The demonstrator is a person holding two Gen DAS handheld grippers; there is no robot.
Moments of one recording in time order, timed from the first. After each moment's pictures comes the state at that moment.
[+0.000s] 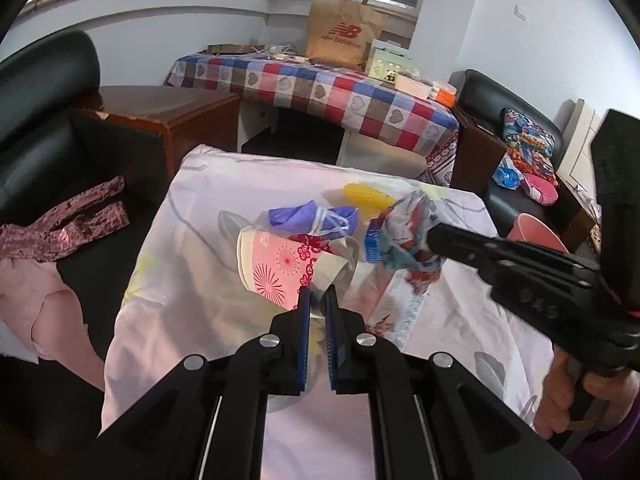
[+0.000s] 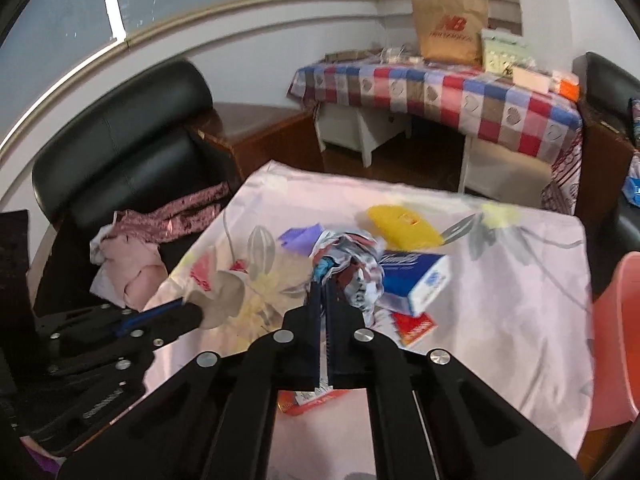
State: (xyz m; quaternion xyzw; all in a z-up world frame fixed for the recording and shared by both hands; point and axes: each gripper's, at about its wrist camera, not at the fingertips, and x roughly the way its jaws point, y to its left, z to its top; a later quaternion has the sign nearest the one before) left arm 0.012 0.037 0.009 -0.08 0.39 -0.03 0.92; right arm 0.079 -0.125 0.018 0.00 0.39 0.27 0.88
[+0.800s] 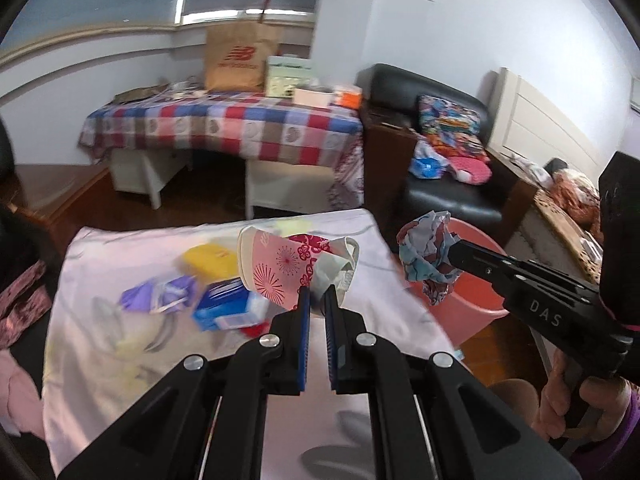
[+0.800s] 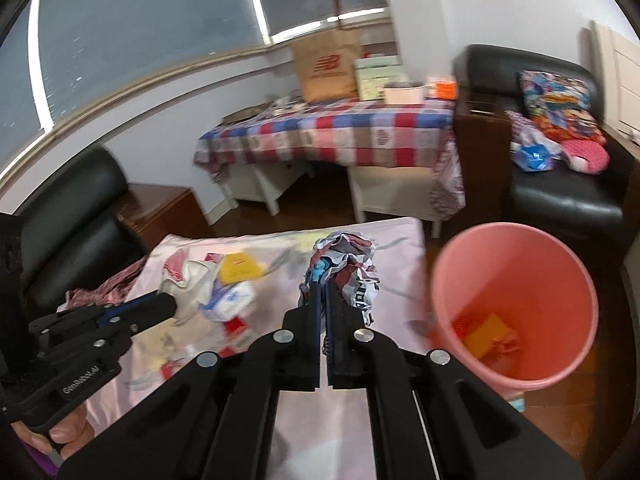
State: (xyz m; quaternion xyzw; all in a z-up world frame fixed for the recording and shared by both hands) left arm 0.049 -0.111 0.062 -0.03 0.35 -0.16 0.92; right arm 0.062 -0.301 0.052 0.08 0.33 0.11 0.93
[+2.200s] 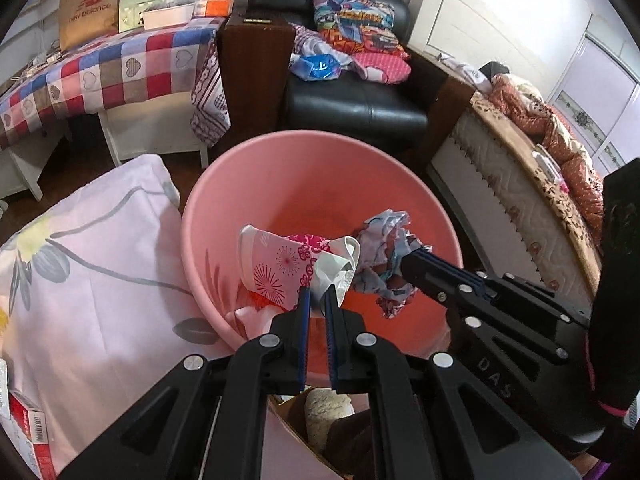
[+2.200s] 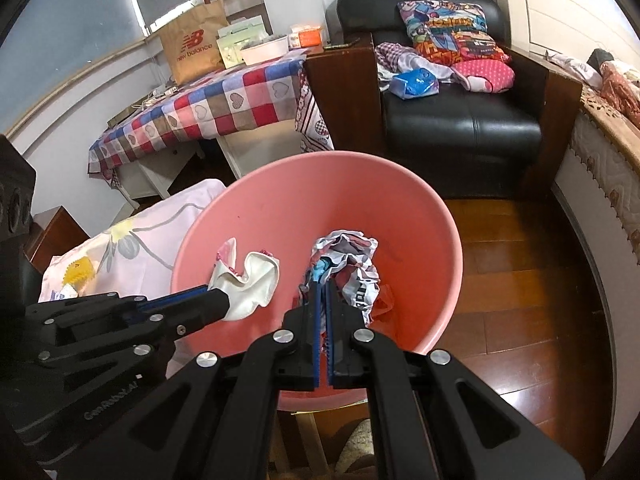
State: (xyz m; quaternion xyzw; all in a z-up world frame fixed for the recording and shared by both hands) left arm 0.149 -0.359 -0.022 0.04 0.48 -0.31 0.82; right arm 0.091 -0.467 -0.030 0.13 0.41 -0.04 0.90
